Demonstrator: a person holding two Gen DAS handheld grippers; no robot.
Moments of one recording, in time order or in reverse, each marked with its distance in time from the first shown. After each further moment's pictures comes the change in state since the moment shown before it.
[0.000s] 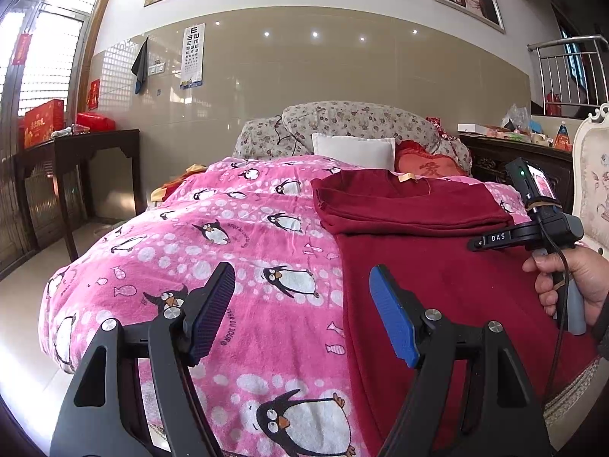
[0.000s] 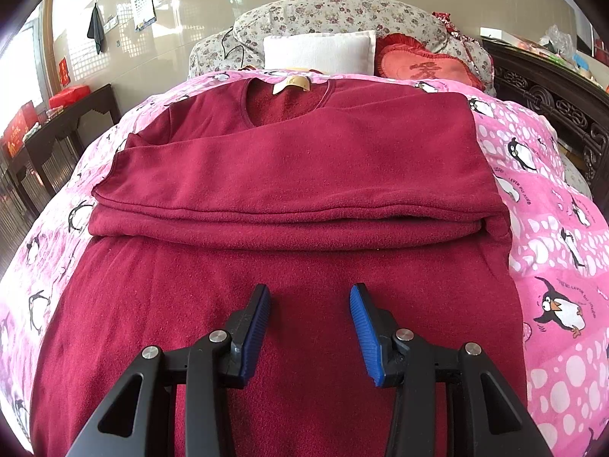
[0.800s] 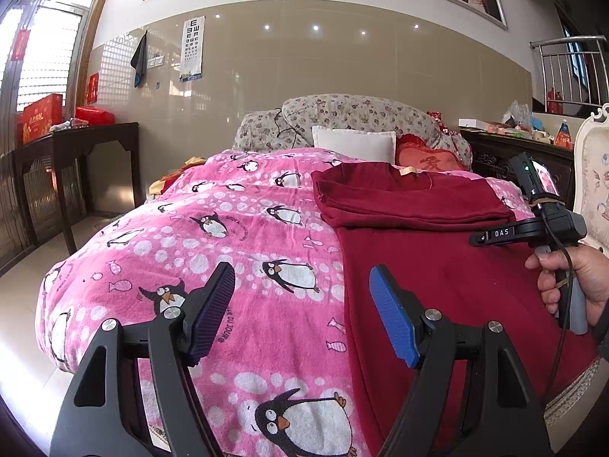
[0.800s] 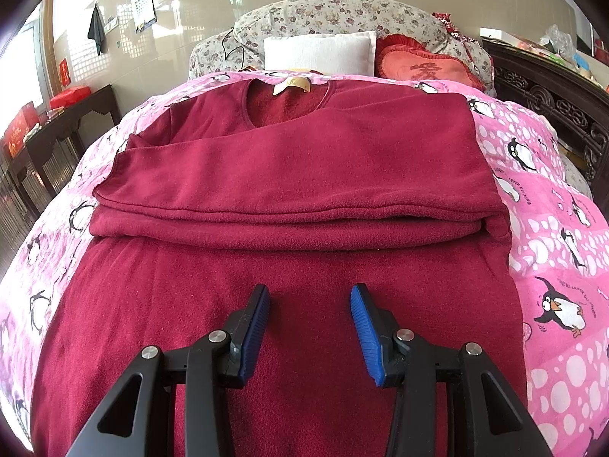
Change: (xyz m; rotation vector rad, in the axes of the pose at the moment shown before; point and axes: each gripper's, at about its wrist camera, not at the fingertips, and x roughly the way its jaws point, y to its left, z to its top) left arm 0.007 0.000 -0.002 -0.013 0.026 -0.005; right arm 0.000 0.000 0.000 -0.001 -0.002 0.002
